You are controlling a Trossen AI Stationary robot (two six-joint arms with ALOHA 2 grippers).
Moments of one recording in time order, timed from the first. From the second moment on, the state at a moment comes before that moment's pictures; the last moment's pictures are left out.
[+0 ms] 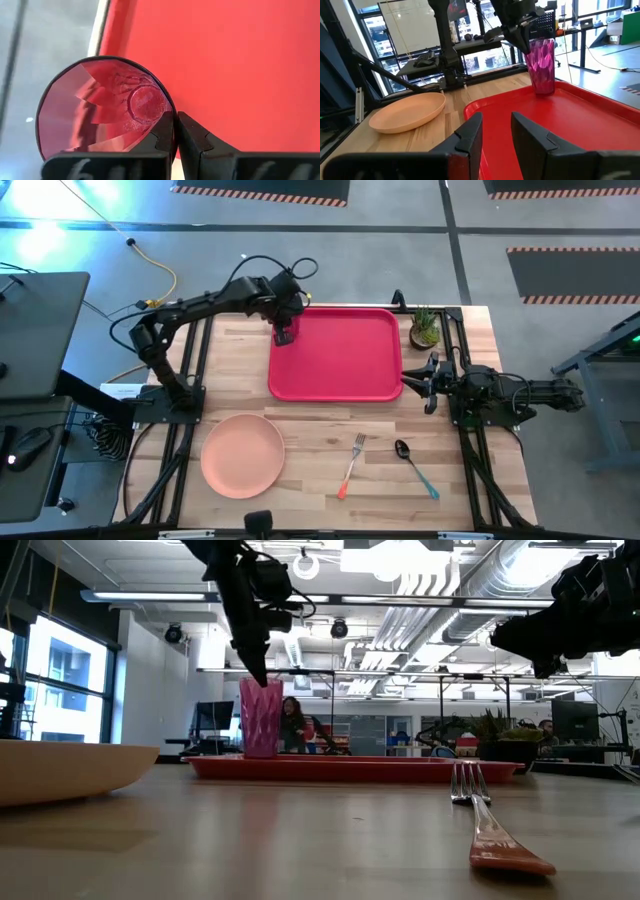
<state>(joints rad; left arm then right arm) 0.58 1.71 1.48 -0.91 -0.05 0.39 -0.01 0.04 0.02 0.03 0.19 0.18</state>
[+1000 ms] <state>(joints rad) 0.58 1.72 1.48 -0.91 -0.04 0.37 -0.01 0.04 0.02 0.03 0.19 0.18</state>
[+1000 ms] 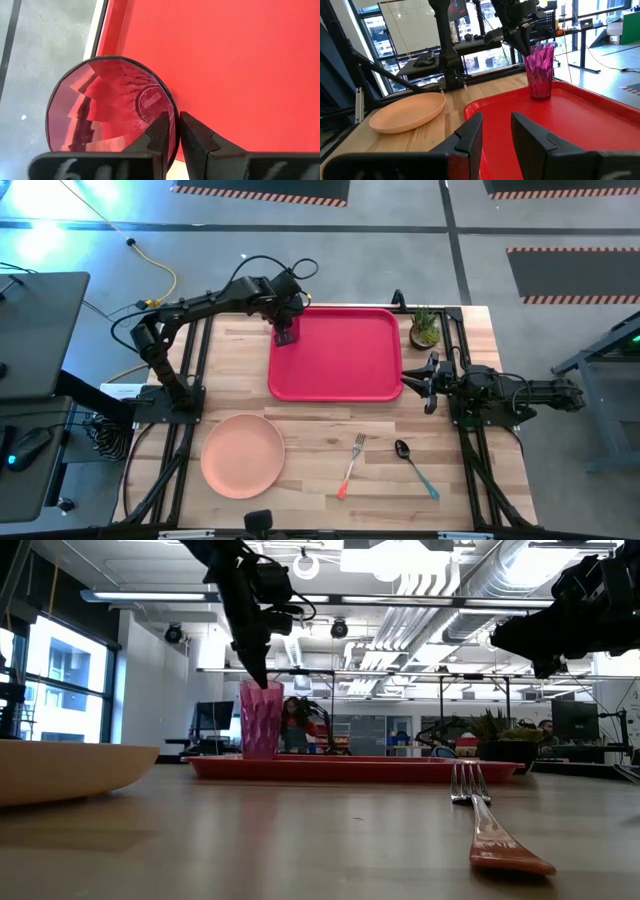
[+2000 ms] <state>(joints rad) 0.57 1.72 1.49 -0.95 -0.05 0.31 -0.01 0.04 0.02 0.03 0.19 0.17</state>
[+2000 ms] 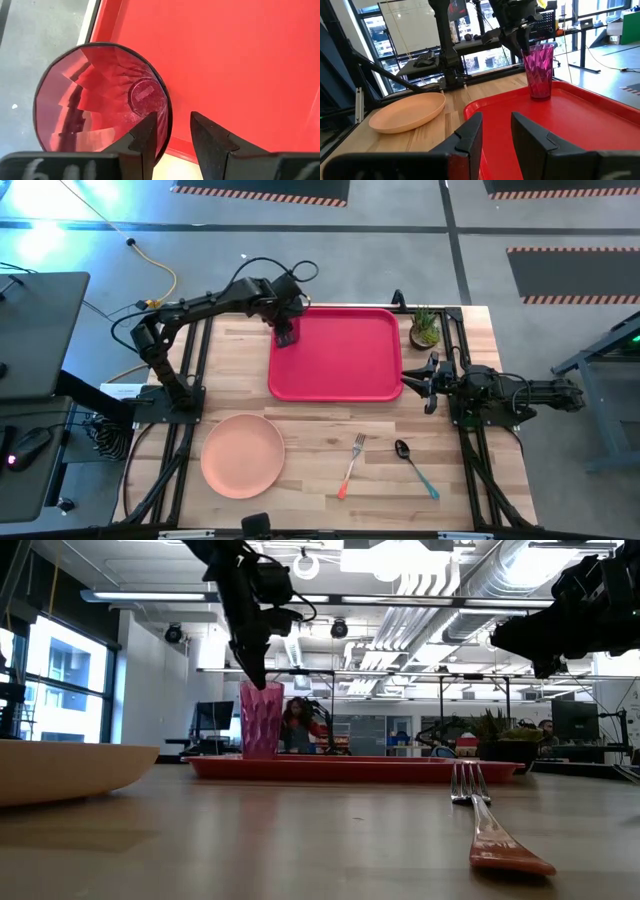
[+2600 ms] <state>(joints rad) 0.56 1.72 1.75 -1.15 -0.09 0.21 -0.01 0.04 0.02 0.03 0.18 0.39</state>
